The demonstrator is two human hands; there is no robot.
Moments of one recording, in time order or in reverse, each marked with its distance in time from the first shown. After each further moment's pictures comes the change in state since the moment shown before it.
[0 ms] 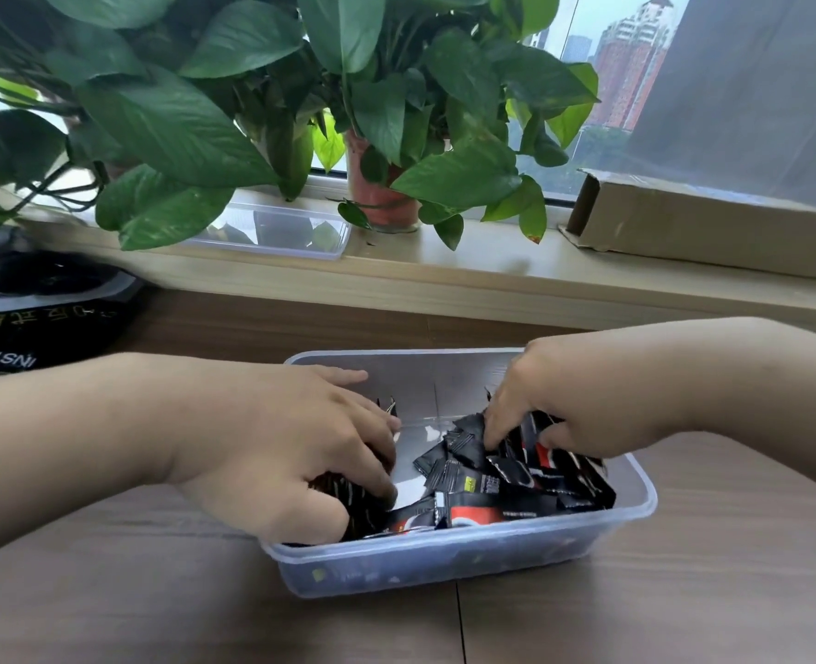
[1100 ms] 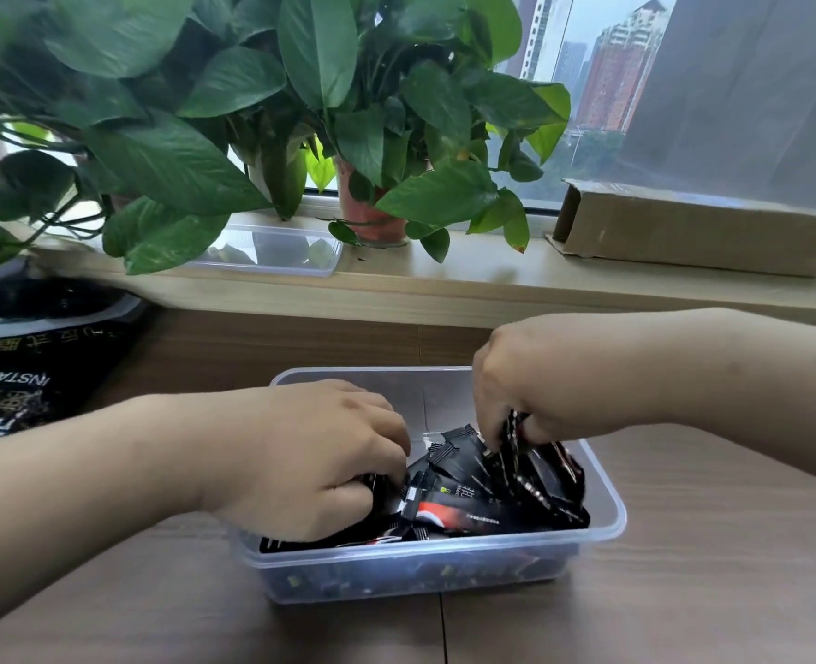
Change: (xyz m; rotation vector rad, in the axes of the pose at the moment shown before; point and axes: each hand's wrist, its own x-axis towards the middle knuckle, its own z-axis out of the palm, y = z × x) left_hand 0.008 0.023 -0.004 0.032 0.186 -0.005; right_hand -0.011 -0.014 -0.018 -0.103 0.109 -0.140
